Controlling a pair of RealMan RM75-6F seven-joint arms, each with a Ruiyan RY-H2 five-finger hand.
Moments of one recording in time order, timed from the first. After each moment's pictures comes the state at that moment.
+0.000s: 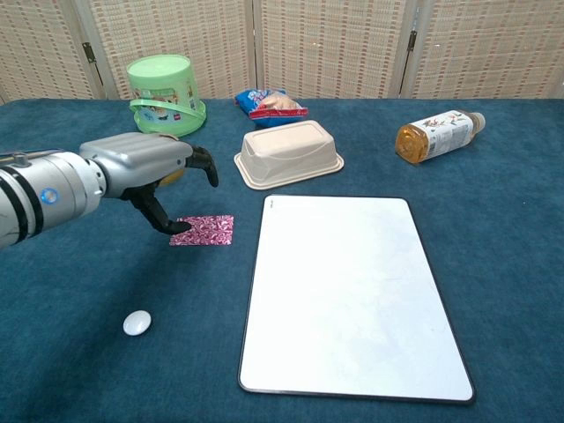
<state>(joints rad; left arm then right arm) -0.78 -1.58 -0.21 -1.63 0.89 0.98 0.79 0.04 -1.07 0.06 -1.58 -1.48 1.48 0.18</state>
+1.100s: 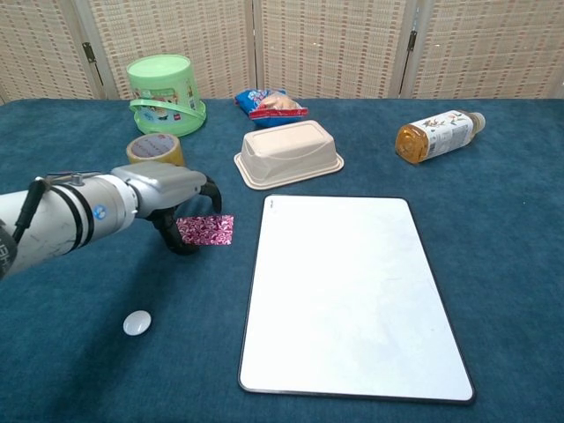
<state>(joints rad) -0.93 -1.67 -0.16 -1.51 0.61 0.99 0.86 0.04 -1.08 0.06 -1.54 -1.47 1.46 0.21</state>
